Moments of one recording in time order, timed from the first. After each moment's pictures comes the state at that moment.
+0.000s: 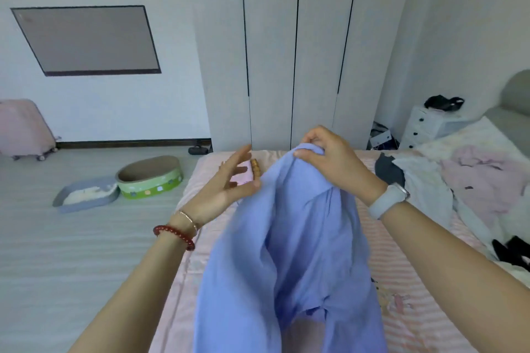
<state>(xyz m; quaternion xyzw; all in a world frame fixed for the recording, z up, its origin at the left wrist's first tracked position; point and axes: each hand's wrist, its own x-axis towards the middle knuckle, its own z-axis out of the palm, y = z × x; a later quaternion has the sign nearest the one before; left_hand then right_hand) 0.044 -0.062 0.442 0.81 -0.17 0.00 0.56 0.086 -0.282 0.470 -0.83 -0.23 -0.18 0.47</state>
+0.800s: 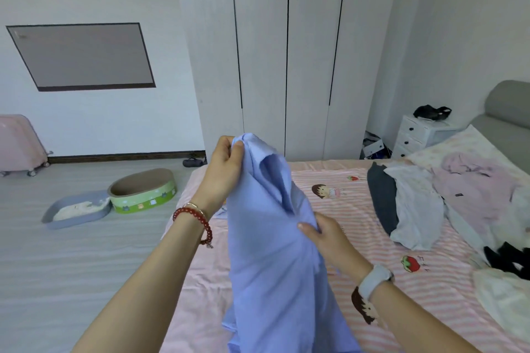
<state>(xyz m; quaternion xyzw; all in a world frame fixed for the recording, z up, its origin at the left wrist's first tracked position) 0.082 -0.106 0.470 0.75 -0.05 0.17 0.63 0.053 -0.304 0.358 -0.80 -0.12 -0.05 0.58</state>
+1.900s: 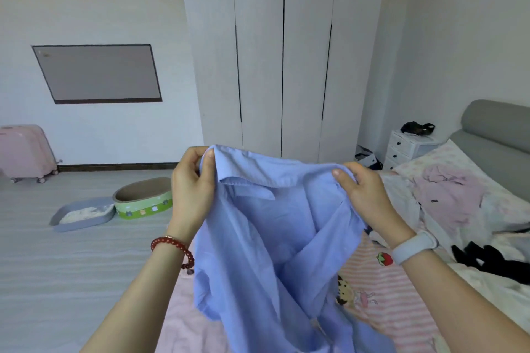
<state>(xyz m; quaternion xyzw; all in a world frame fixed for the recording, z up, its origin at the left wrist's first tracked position) -0.079 -0.127 0.488 0.72 -0.07 0.41 0.55 -0.055 -0.387 0.471 -0.81 -0.12 -0.25 0.52</state>
